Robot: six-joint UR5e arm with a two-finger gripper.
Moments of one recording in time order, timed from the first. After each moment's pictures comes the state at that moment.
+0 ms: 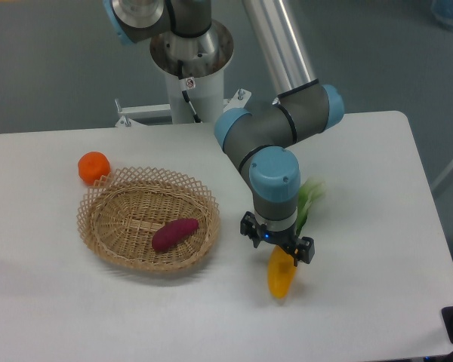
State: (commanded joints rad) arm 2.45 -2.06 -1.64 -0.83 1.62 0.99
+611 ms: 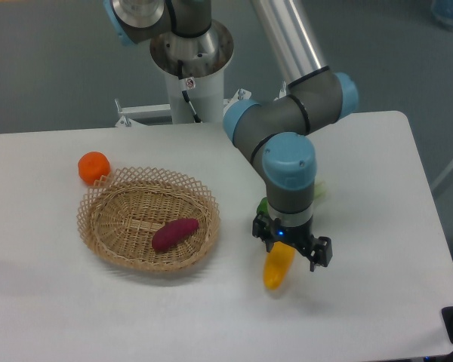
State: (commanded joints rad) arm 2.50 -2.05 -1.52 -0.96 1.57 1.10
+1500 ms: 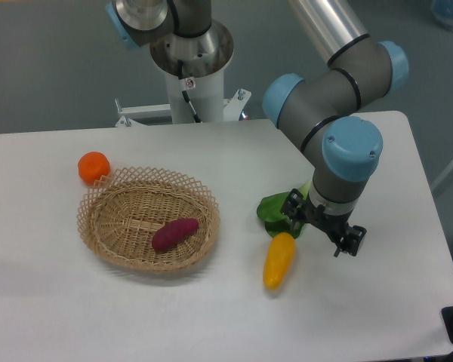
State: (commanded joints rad) arm 2.55 -2.05 -1.39 -1.22 1.55 1.24
